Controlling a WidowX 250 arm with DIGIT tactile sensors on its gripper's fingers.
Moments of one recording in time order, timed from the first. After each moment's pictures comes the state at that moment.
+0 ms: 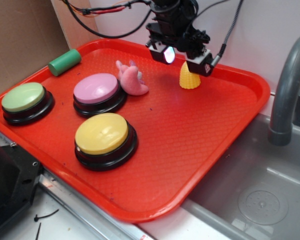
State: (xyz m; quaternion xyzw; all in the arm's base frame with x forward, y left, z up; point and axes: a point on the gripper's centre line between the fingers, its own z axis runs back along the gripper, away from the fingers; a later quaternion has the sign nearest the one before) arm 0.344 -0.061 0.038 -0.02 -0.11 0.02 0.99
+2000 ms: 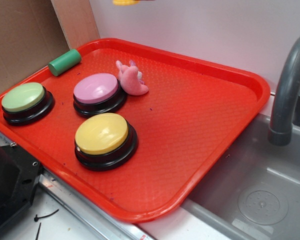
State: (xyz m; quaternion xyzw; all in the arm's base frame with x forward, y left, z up) arm 0.255 -0.045 0.187 -0.03 -0.03 0.08 1.00
